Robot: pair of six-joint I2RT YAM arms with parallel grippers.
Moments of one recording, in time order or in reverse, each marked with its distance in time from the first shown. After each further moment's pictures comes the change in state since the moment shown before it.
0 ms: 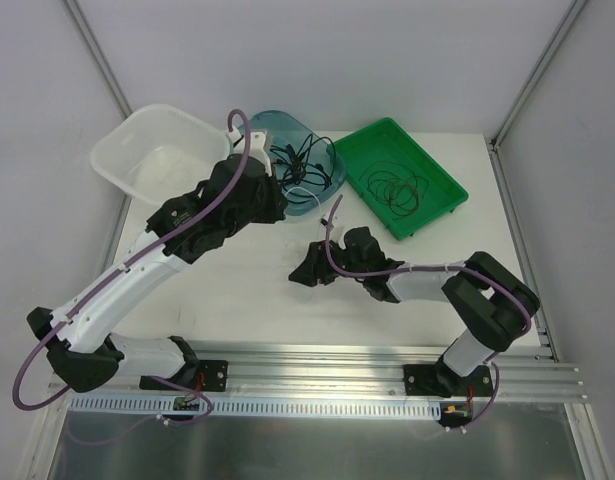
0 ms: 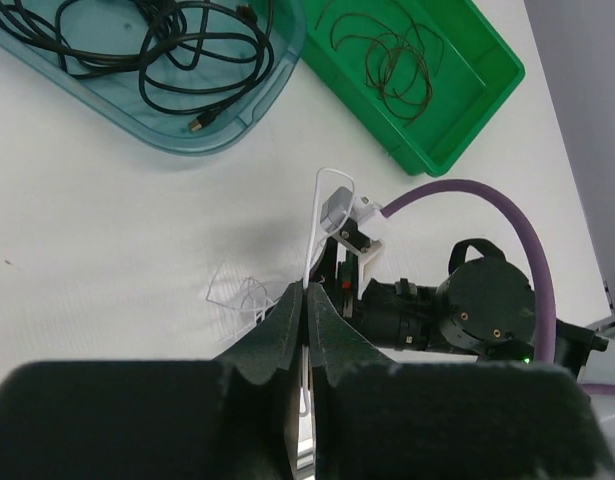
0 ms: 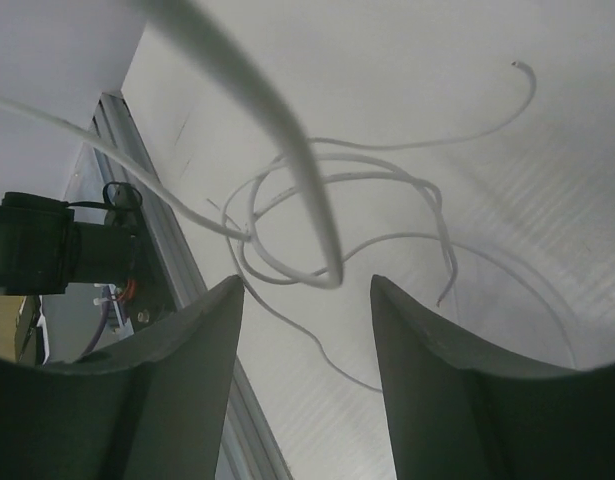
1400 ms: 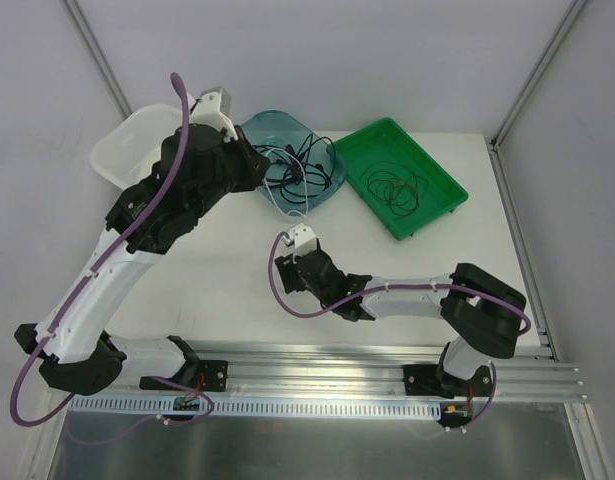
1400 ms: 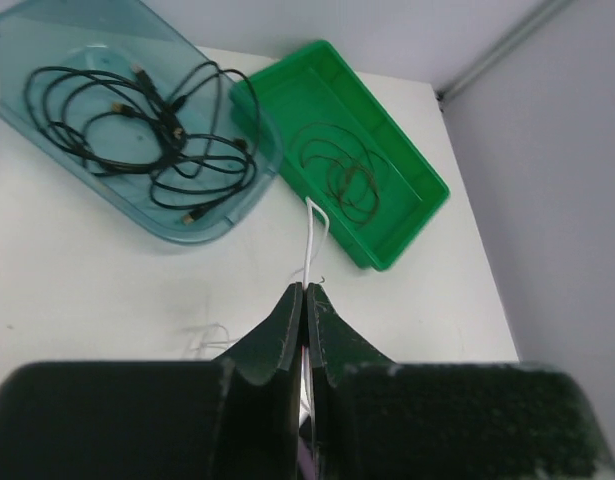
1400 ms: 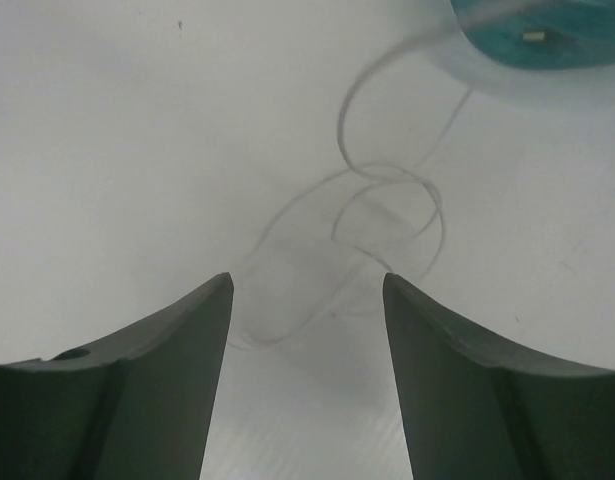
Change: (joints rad) left arm 0.056 -0.002 0.224 -0.012 0.003 -0.023; right arm 0.344 0.046 0.216 -0.201 0.851 -0.378
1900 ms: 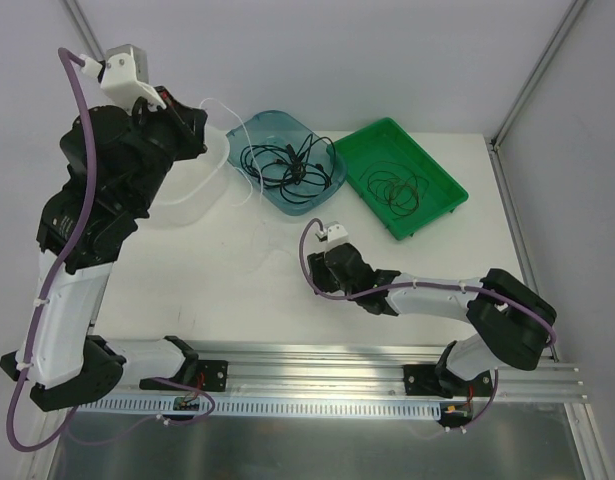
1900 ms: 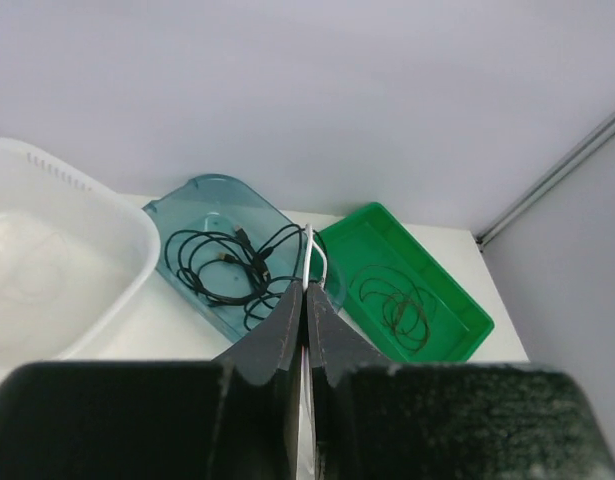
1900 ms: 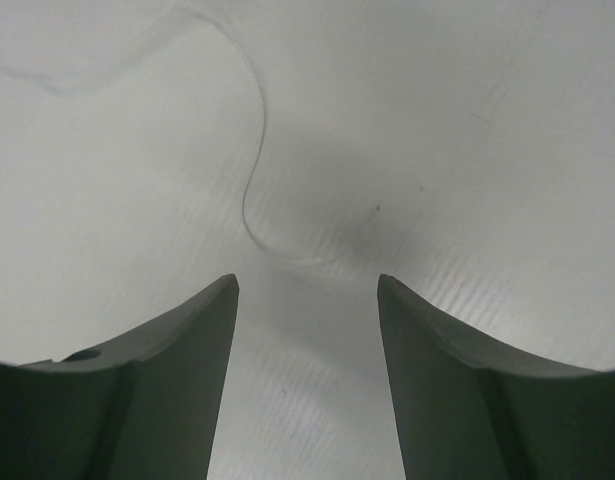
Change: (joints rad) left arm 0.158 -0.021 0.272 -0.011 -0.107 0.227; right arm -0.146 -0.177 -0.174 -0.209 -0.119 0.135
